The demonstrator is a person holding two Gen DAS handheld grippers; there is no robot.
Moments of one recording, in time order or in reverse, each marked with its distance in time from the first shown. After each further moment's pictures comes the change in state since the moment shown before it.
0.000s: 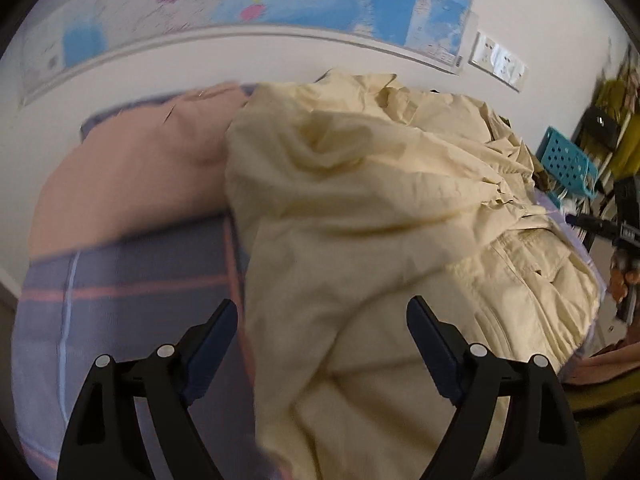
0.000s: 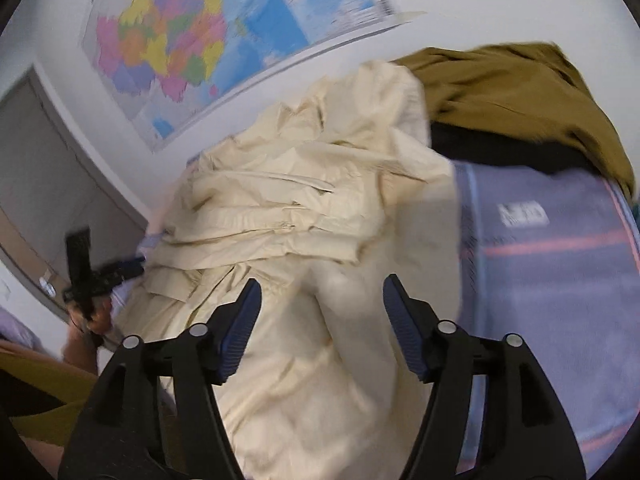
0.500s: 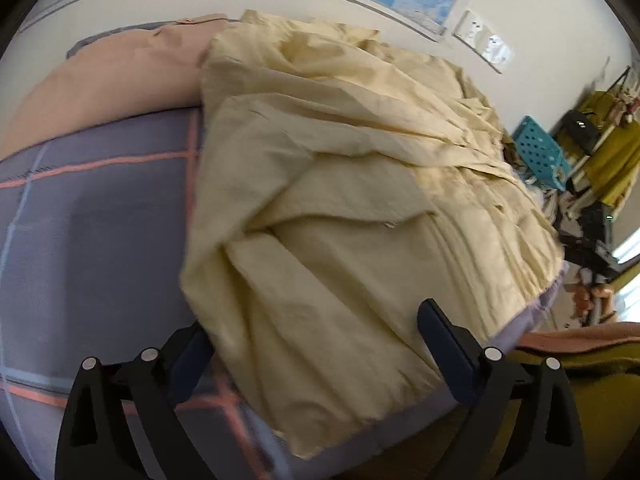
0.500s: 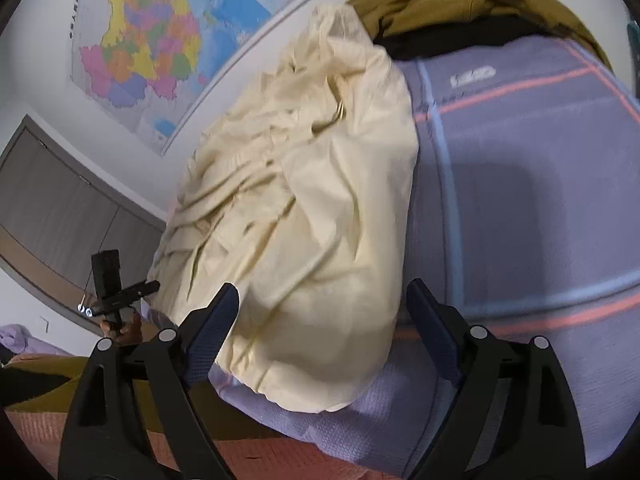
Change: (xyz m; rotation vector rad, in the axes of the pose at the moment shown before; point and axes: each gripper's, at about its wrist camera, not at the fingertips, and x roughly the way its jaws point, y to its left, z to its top) left arm 0.000 -0.011 -0.065 -0.071 0.121 -0.161; right arm -0.014 -0.035 -0.076 0.170 0.100 0.103
